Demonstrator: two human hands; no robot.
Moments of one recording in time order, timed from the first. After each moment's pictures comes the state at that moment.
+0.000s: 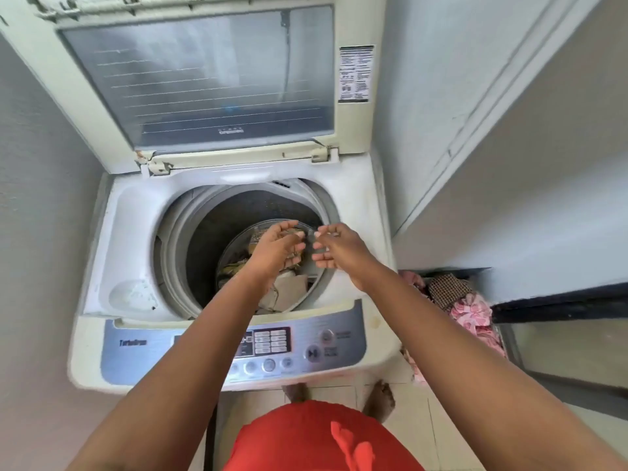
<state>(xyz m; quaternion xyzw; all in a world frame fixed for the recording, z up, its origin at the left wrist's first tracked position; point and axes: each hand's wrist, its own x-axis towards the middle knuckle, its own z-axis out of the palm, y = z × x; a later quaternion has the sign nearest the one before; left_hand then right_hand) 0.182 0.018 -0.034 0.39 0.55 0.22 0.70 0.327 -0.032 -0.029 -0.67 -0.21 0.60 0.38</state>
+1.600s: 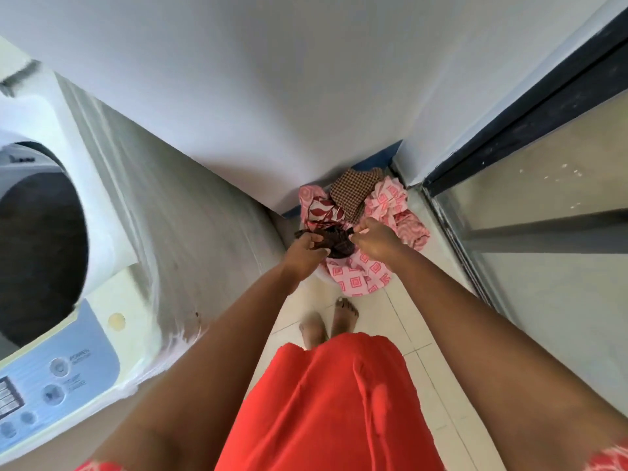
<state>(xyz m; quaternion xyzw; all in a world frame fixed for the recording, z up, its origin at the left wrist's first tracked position) 0.464 -0.197 -0.216 0.57 0.54 -0.16 0.60 0.607 -0.290 -0.238 -0.81 -0.14 0.53 0.22</state>
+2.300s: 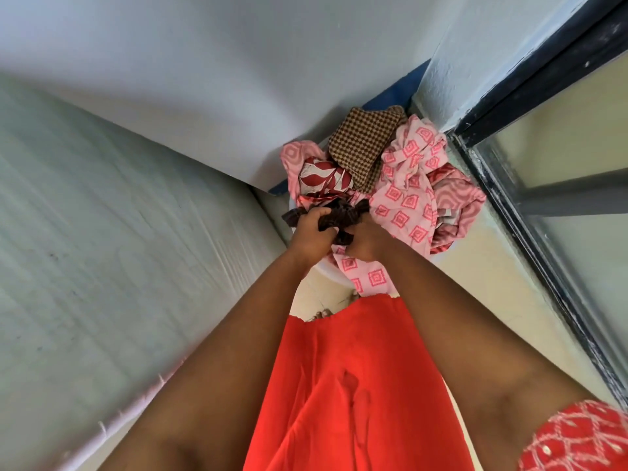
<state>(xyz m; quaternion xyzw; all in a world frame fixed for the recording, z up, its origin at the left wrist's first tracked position) 0.474 -0.188 -0.437 0.62 0.52 -0.14 0.58 0.575 -0.278 -0.474 -0.76 -0.35 0.55 0.00</state>
